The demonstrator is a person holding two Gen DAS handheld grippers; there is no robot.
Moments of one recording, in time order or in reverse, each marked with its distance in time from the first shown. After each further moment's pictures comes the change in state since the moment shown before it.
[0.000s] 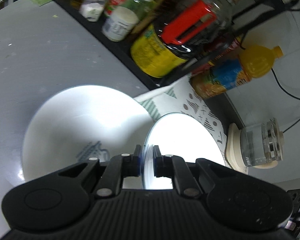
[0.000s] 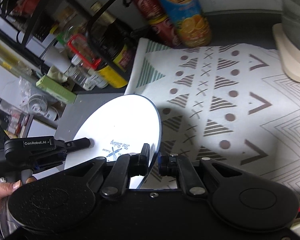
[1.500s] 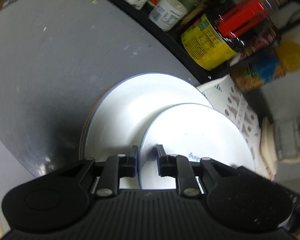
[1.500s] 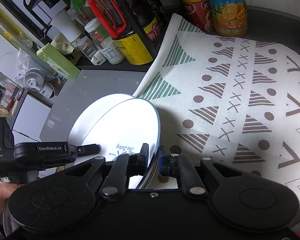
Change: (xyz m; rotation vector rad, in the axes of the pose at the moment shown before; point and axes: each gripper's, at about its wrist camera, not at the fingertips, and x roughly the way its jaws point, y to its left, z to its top) left arm 0.013 0.066 -0.008 0.044 0.030 0.137; right arm 0.049 0.055 -0.012 -0.115 0.061 -0.047
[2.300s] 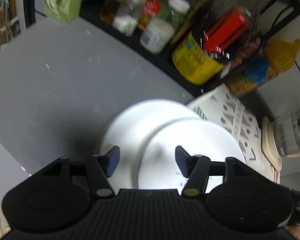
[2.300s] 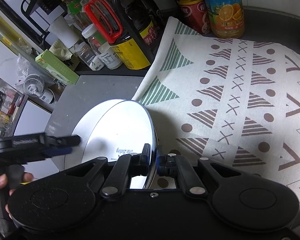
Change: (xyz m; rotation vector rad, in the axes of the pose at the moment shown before) left arm -0.040 -0.011 0.013 0.078 -0.078 0.044; right arm 0.000 -0.005 0.002 0.018 -0.022 0.003
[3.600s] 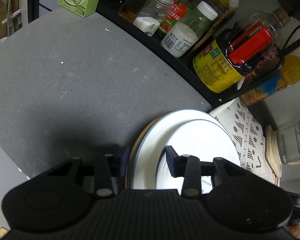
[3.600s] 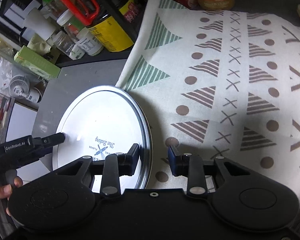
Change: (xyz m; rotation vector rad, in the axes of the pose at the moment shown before) left arm 0.020 0.045 0.008 -0.042 0.011 -0.040; right arm 0.034 0.000 -0.006 0.091 0.090 -0.063
